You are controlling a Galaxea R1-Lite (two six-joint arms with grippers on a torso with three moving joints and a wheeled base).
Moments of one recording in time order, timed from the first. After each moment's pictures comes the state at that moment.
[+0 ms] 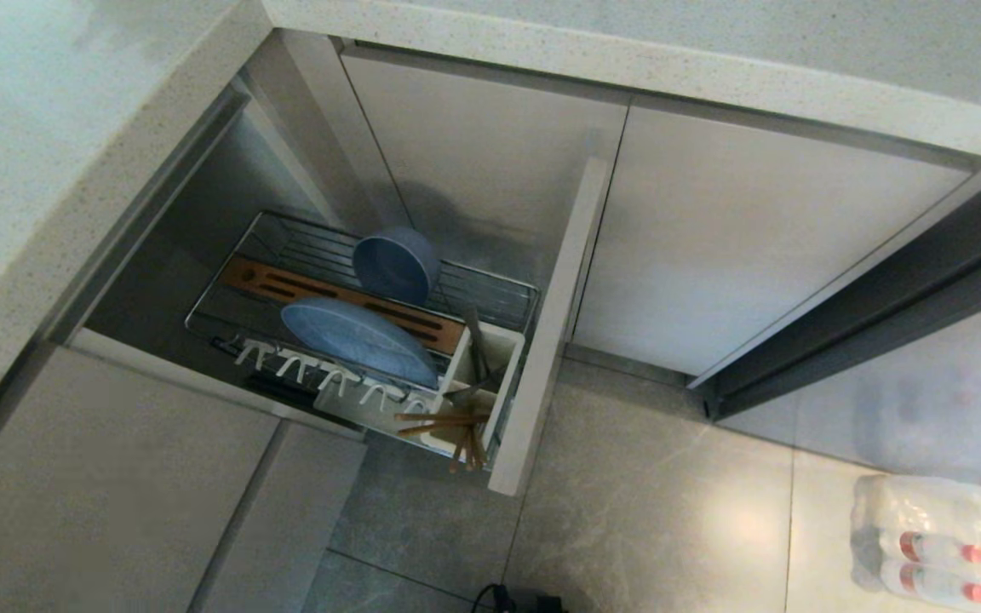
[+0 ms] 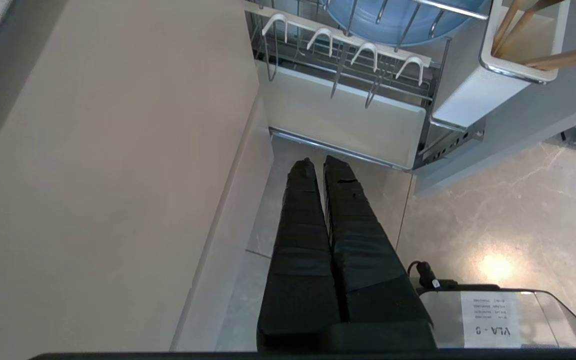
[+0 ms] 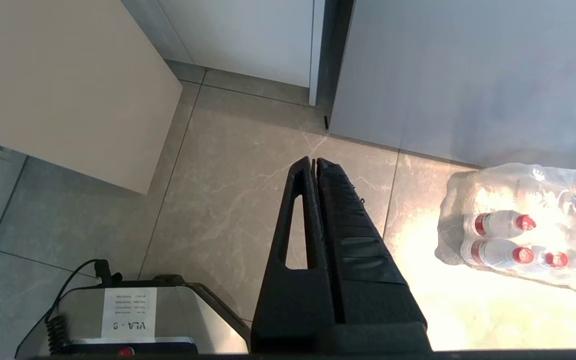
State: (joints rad) left arm 0.00 0.00 0.00 -0.01 0.01 0.02; right arm 0.00 0.00 0.00 0.00 -0.01 0.04
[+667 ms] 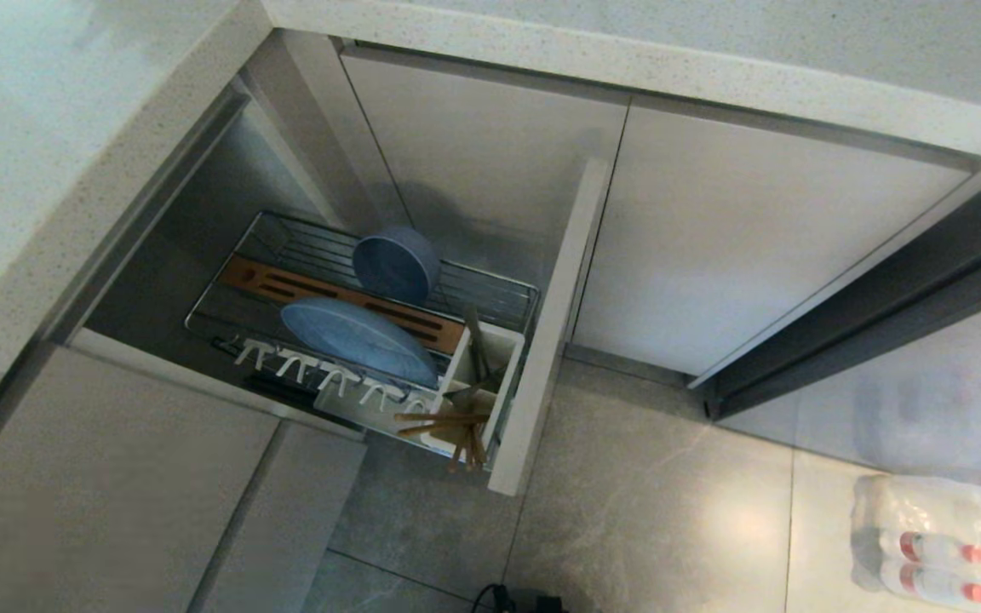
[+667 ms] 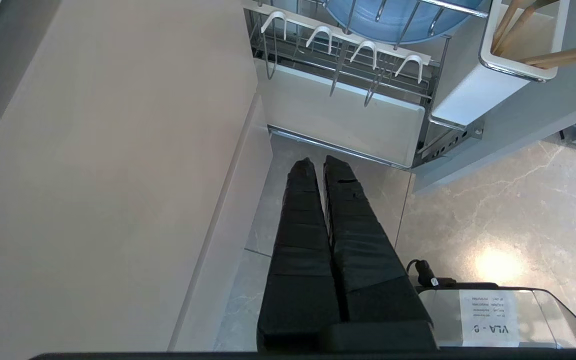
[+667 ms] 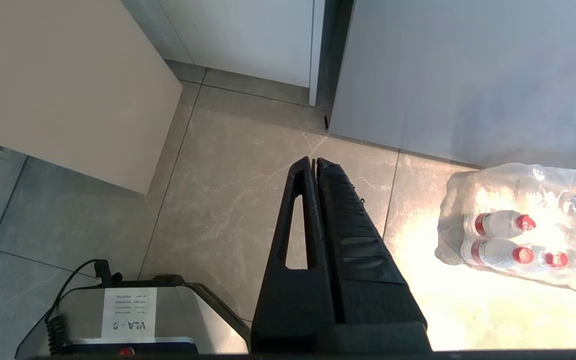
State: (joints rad) left arm 0.00 0.00 0.00 -0.01 0.01 0.02; right arm 0.00 0.00 0.00 0.00 -0.01 0.04
